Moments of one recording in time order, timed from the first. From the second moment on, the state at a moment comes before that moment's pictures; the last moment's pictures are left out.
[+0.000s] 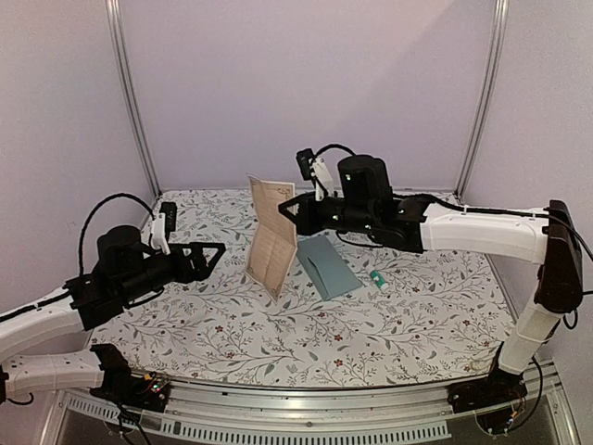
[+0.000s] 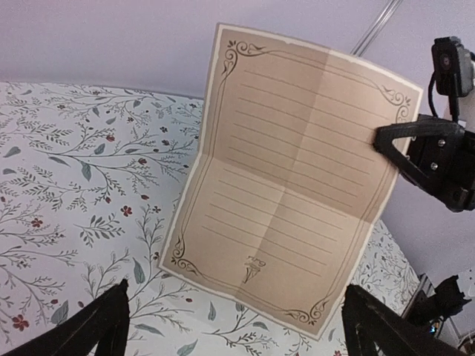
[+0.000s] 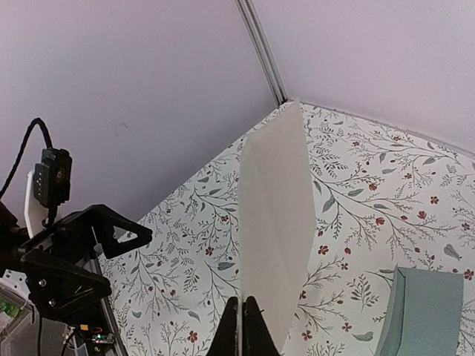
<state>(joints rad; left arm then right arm) -0.70 0.77 0.47 0.04 -0.06 -0.52 0.95 1.74 1.36 0.10 -0.11 0.36</state>
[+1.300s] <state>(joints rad) -0.55 0.78 0.16 0.89 0.54 -0.97 1.04 1.45 1.18 0.51 -0.22 0.59</state>
